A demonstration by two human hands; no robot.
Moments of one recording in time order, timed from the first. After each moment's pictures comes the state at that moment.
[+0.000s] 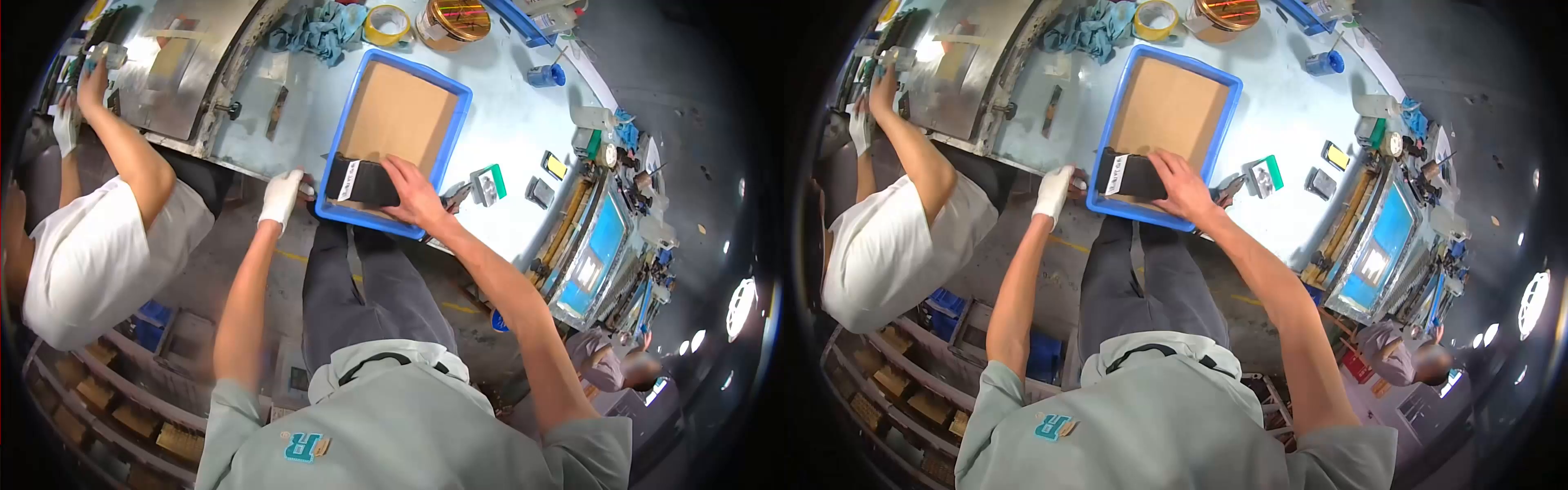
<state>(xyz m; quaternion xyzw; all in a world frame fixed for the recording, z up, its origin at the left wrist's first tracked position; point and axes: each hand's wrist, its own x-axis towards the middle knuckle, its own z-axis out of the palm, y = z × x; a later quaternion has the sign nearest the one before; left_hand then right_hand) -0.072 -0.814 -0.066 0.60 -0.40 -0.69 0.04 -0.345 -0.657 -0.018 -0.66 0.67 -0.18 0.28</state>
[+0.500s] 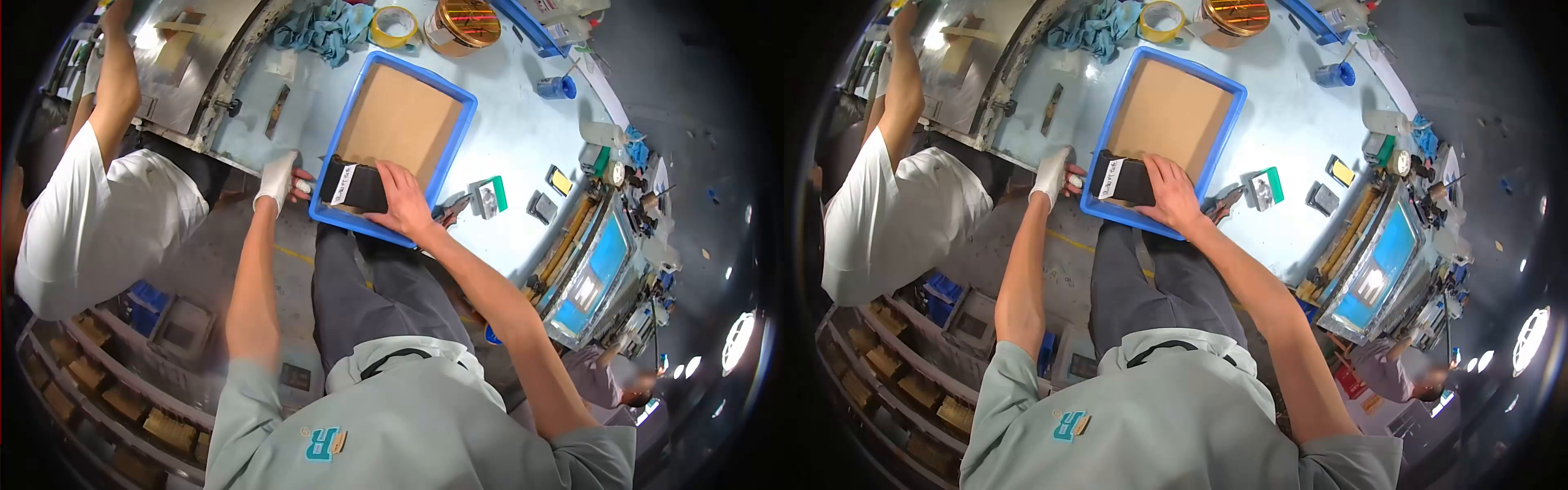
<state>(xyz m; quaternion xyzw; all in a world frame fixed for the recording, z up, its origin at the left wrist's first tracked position) -0.087 -0.843 -0.096 0.64 -0.31 -0.70 -0.04 -0.336 -0.662 -0.024 -0.65 0.68 -0.21 0.26</state>
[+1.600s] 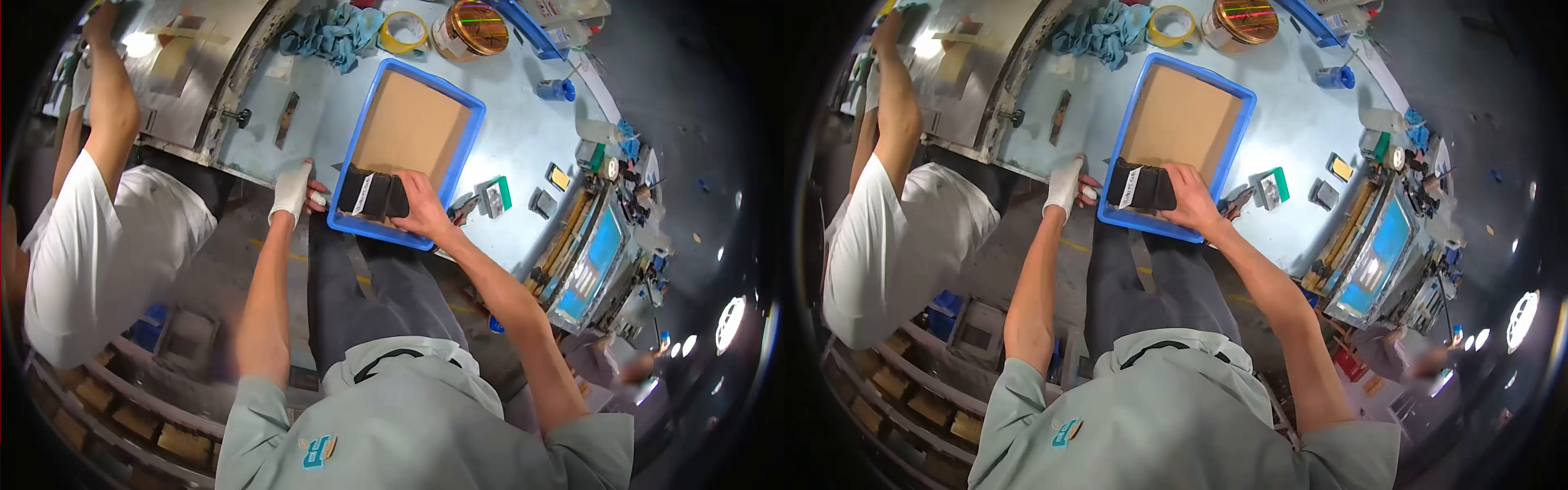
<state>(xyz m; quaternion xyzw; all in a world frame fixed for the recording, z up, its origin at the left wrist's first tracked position) -0.088 -0.846 -0.077 0.63 -0.32 -0.71 -0.02 -0.340 -0.669 -0.031 -0.61 0.69 -0.20 0.32</state>
